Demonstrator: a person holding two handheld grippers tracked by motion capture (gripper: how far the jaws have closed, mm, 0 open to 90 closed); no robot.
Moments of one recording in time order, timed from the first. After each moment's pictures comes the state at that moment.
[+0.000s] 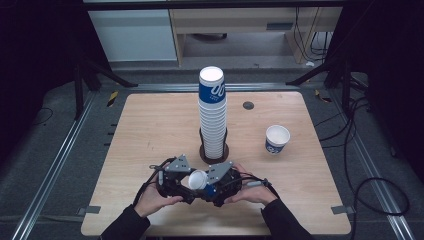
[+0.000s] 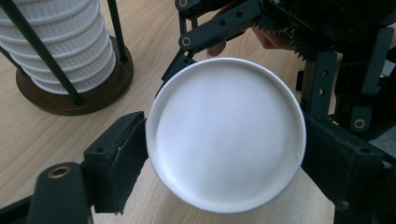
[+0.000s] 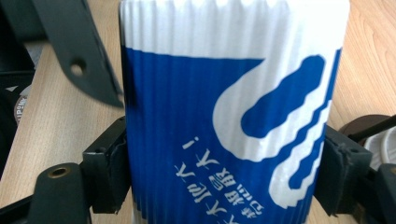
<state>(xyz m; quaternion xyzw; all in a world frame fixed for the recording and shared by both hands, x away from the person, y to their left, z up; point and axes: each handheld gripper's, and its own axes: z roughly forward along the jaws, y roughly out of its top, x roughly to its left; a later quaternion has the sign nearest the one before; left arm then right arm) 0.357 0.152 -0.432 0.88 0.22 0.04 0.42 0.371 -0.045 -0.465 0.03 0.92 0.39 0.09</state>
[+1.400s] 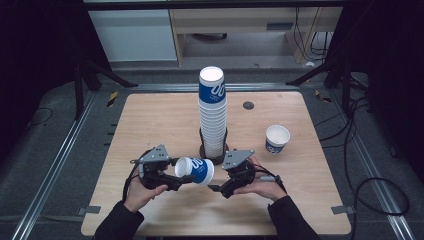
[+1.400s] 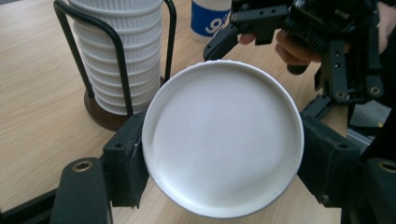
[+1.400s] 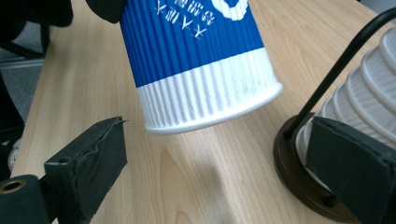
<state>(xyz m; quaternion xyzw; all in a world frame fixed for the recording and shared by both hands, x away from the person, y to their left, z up) 0.367 0.196 -0.412 0.83 0.26 0.05 0.50 0.385 -0.079 -0.444 0.10 0.87 0.47 0.10</state>
